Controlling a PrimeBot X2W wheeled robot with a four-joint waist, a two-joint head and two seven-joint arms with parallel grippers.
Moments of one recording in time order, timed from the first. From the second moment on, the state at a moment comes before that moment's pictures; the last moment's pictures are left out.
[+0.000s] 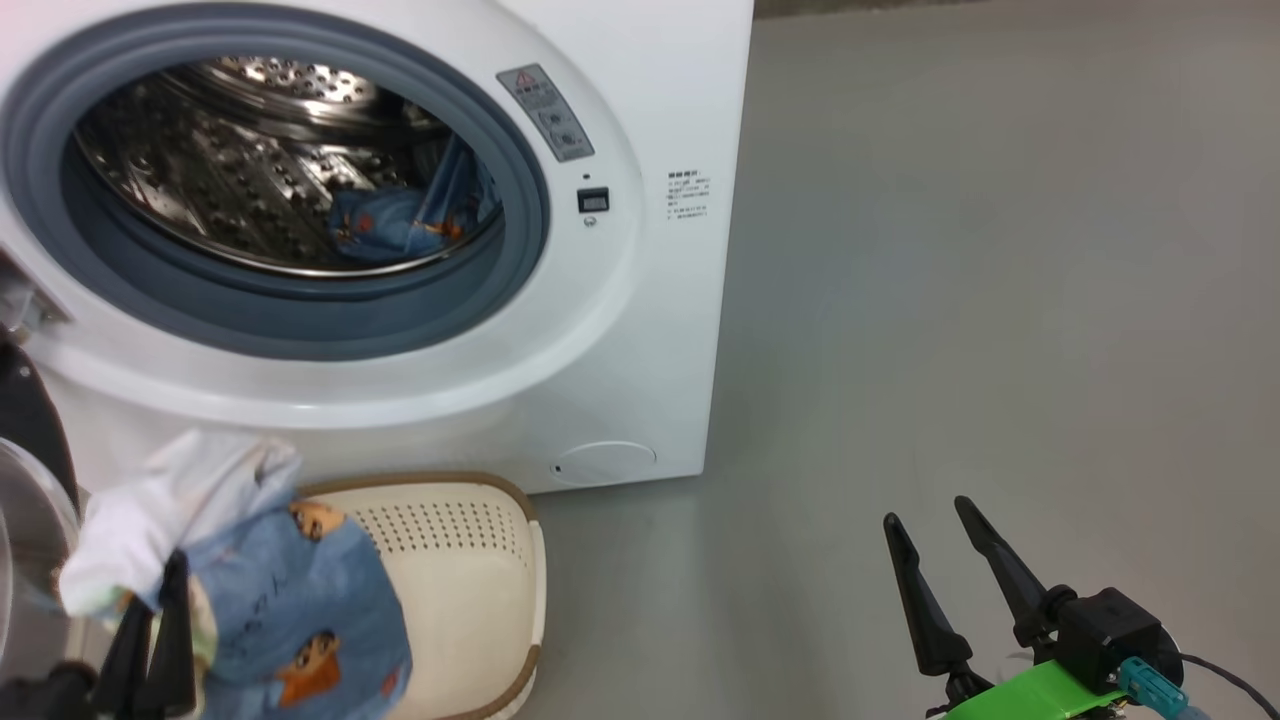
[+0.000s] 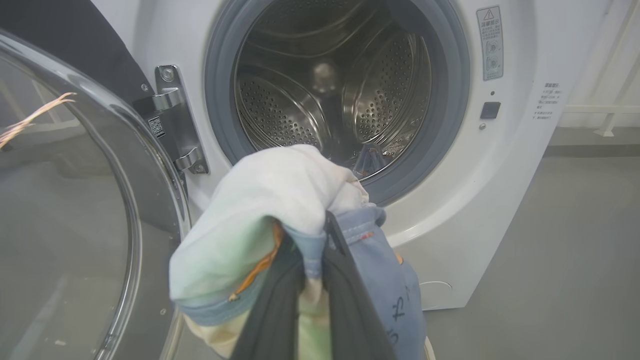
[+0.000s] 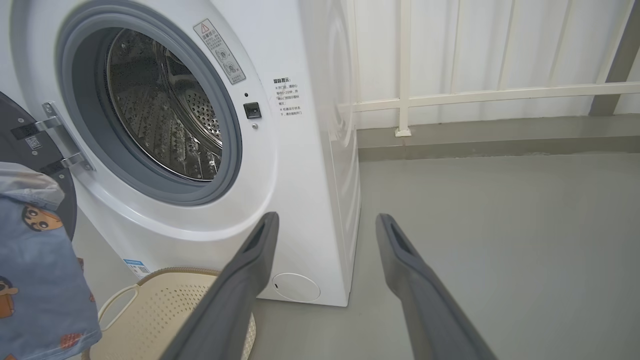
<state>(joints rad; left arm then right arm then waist) 0.09 0.16 0.12 0.06 -0.22 -0.07 -0.26 0.01 -0.05 0.09 0.10 0.19 0.13 -0.26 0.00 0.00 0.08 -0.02</state>
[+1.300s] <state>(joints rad) -0.72 0.39 -0.07 0.48 -0.29 -0.13 -0.21 -0.08 -0.05 0.15 0.04 0.25 0.13 -0.26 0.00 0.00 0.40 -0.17</state>
